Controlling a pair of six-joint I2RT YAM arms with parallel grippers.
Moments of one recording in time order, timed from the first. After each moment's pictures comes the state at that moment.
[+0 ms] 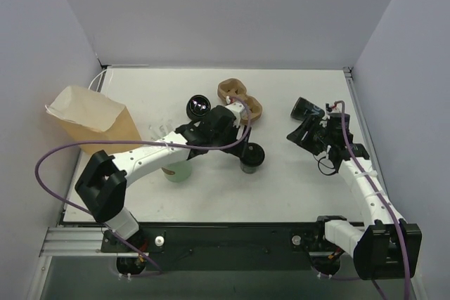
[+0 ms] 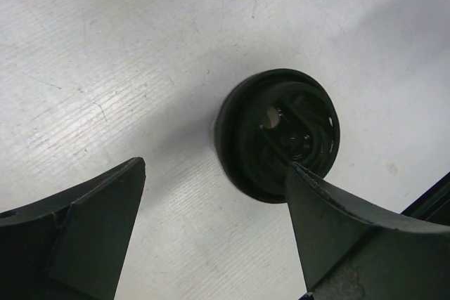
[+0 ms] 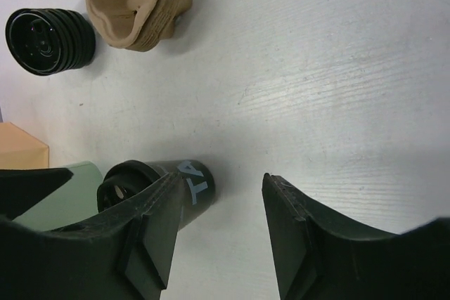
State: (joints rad) left arm -0.87 1.64 1.22 -0.31 -0.03 -0.38; right arm 0.03 1.06 0.72 -0.37 -0.27 0.56
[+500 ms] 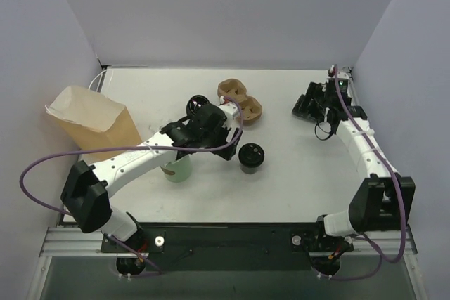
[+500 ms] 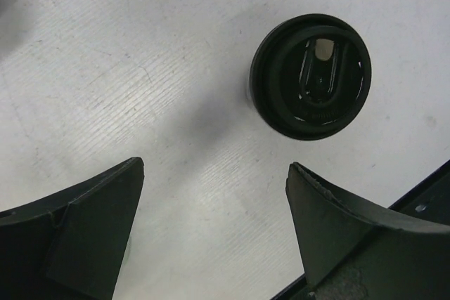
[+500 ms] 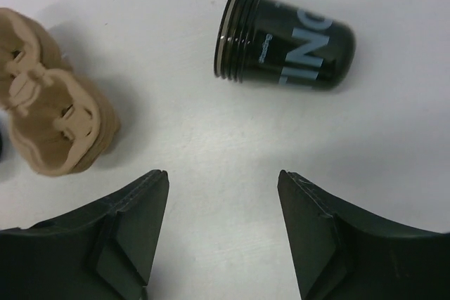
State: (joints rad) left arm -0.84 1.53 1.23 -0.49 -0.03 -0.26; right arm 0.03 1.35 1.07 -0.41 0.03 0.36
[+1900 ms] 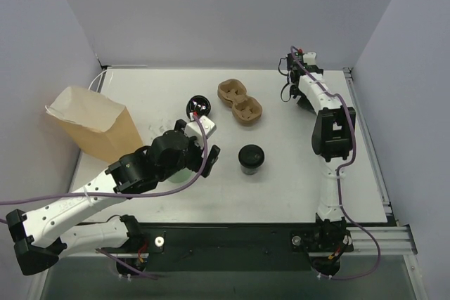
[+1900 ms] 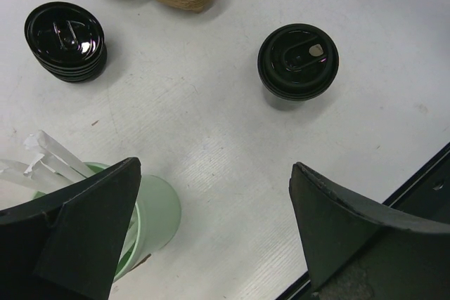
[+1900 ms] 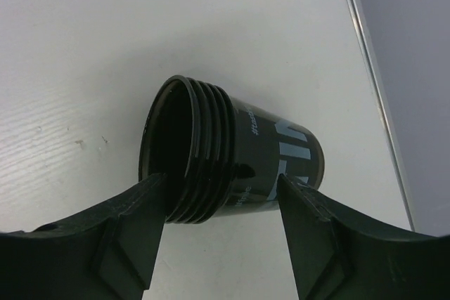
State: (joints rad) left arm -1.01 0.99 1.03 -0.51 -0.30 -0.13; right arm 0.14 2.30 2.02 -0.70 0.67 0.19
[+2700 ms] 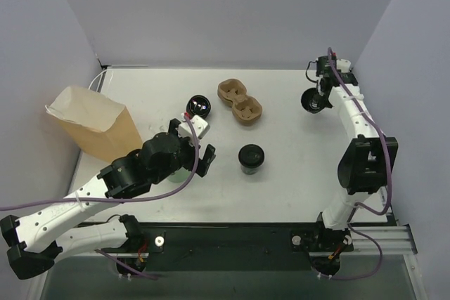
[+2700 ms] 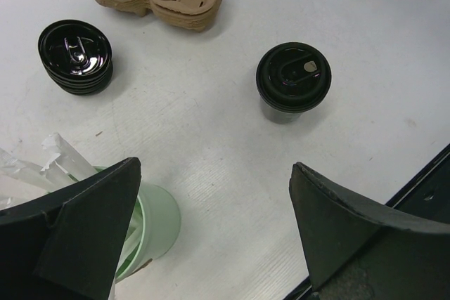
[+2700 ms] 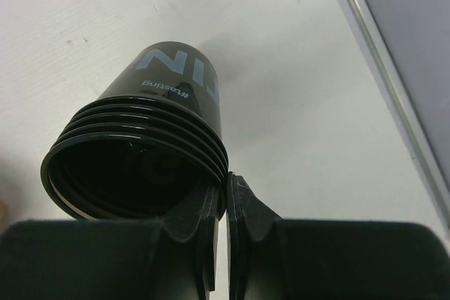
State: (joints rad) left arm -1.01 0.93 1.01 -0.48 -0.31 -0.12; right arm 0.05 1.79 1.58 -0.78 0.48 0.34
